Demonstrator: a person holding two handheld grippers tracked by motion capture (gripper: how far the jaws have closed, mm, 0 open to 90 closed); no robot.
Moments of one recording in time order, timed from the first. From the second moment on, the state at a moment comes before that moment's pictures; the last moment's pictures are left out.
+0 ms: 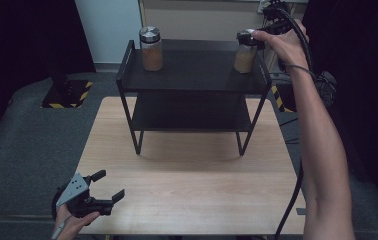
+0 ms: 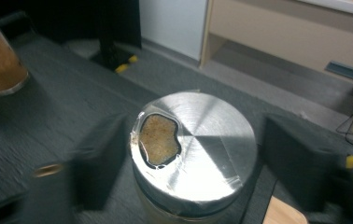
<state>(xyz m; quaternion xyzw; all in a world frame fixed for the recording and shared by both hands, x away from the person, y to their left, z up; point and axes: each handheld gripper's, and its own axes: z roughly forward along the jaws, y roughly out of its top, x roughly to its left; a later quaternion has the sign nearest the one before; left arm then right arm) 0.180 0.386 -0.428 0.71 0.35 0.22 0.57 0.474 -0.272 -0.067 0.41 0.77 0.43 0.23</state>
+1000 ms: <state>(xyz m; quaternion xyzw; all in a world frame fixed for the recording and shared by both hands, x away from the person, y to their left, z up) 0.178 0.382 -0.428 0.71 0.36 0.22 0.57 0.371 -0.347 -0.096 0.34 0.73 0.54 0.25</state>
